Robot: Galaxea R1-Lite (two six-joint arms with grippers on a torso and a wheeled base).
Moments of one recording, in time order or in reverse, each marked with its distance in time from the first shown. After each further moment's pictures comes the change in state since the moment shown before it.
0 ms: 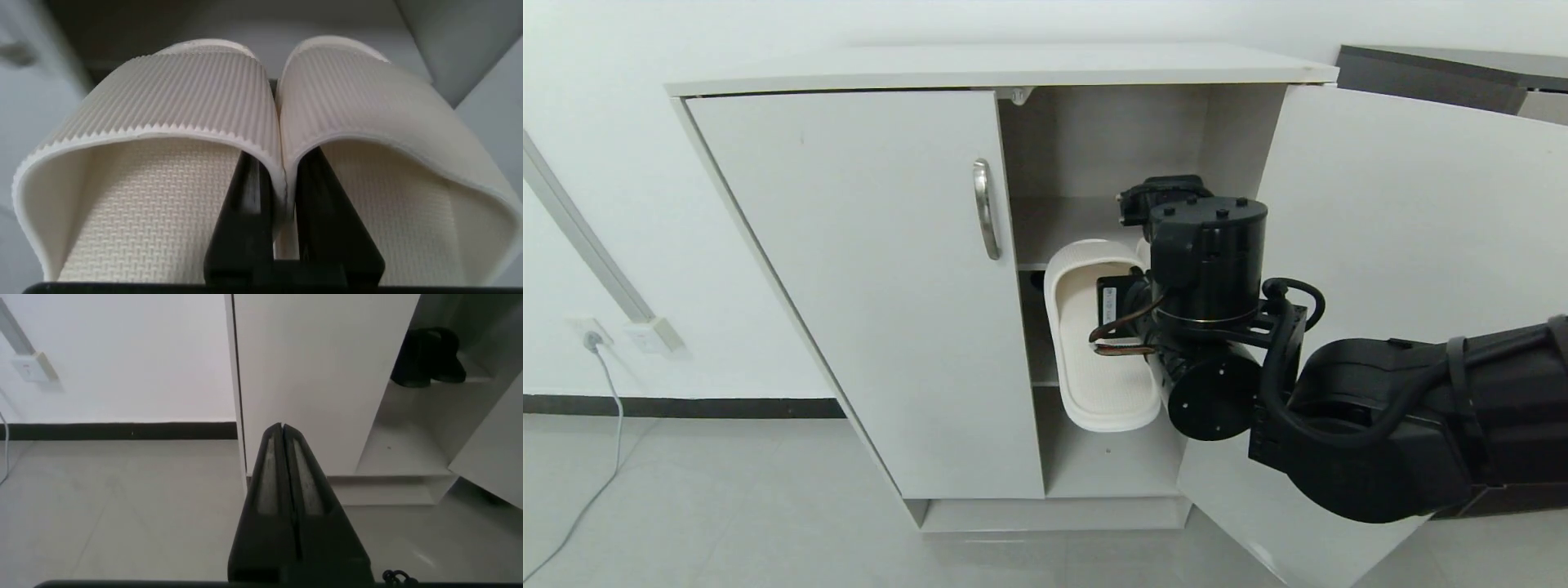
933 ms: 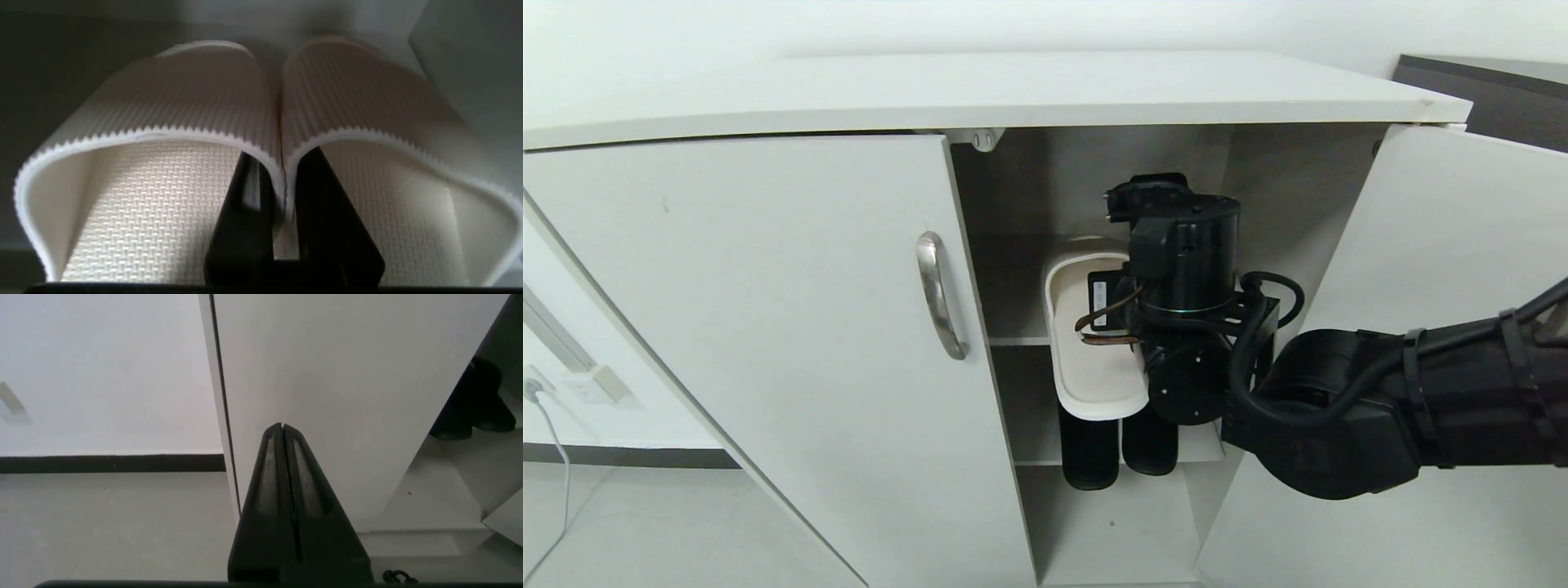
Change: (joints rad) left arm 0.000 0.000 0.000 0.000 0.000 0.000; right arm -0.021 0.056 -0.074 0.016 0.005 -0.014
